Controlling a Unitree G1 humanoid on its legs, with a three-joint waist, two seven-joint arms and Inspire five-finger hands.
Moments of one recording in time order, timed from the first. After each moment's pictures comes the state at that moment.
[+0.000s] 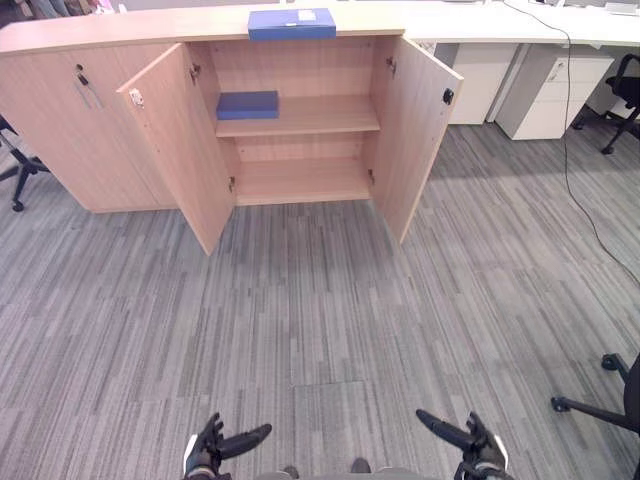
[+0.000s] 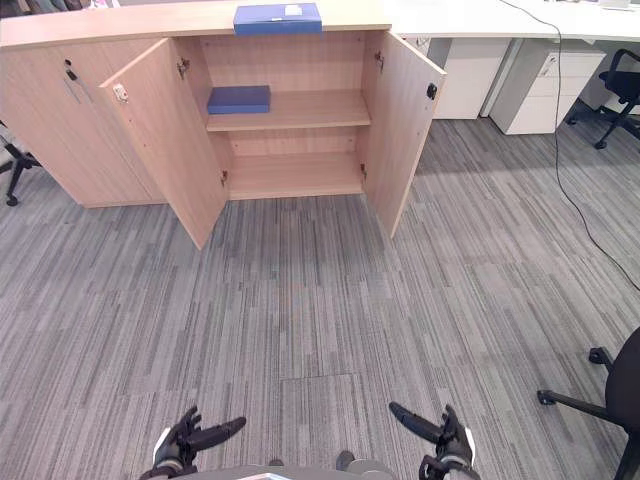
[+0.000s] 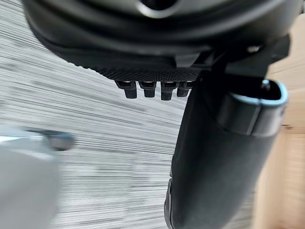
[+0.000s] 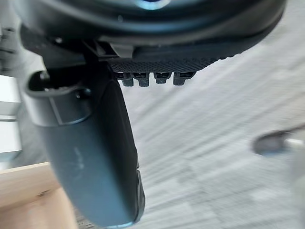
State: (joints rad) left arm 0.22 0.15 0.11 0.80 -0.21 -0.16 0.02; right arm 0.21 -0.14 -0.24 0.76 0.21 -0.13 -0.05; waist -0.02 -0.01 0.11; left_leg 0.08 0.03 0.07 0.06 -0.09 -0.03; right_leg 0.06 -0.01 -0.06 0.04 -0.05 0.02
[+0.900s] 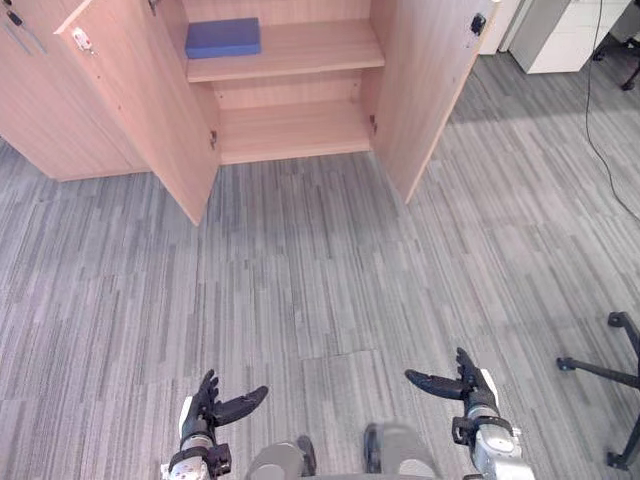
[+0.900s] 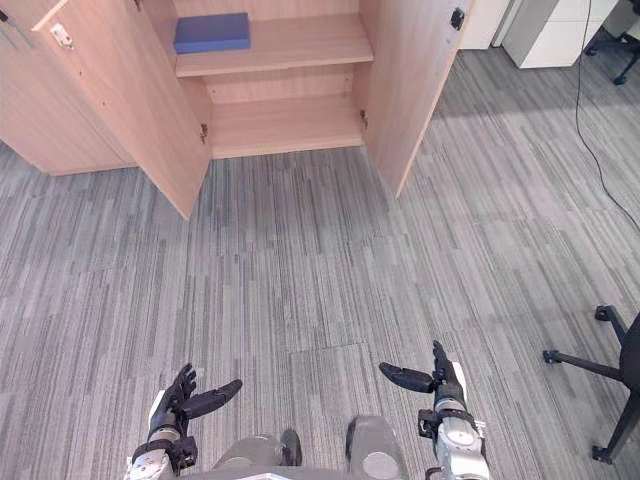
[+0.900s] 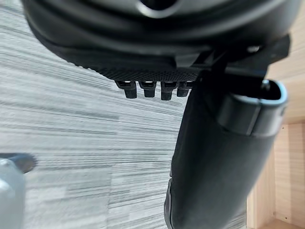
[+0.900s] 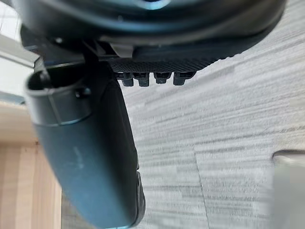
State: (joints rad) left arm 0.22 0.15 0.11 0.64 -0.21 -0.18 0.06; right arm 0.09 -0.19 -0.09 0.73 0.07 -0.12 -0.05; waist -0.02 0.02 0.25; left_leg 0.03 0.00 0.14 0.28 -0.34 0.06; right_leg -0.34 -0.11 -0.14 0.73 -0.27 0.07
